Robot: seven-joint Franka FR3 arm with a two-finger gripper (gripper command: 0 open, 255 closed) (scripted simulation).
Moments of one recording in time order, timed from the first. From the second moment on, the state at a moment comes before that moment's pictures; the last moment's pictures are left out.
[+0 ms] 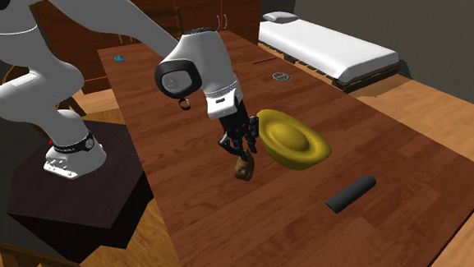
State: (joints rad) arm -0.20 0.16 0.10 -2.10 -0.22 2.66 0.75
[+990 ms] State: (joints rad) arm -0.21 0.10 0.11 -2.06 -0.18 2.57 0.71
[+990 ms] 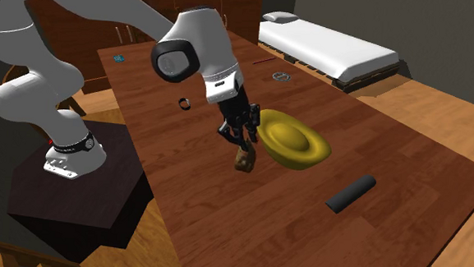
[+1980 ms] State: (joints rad) arm -0.21 0.03 0.11 -1.95 -0.14 2.38 0.67
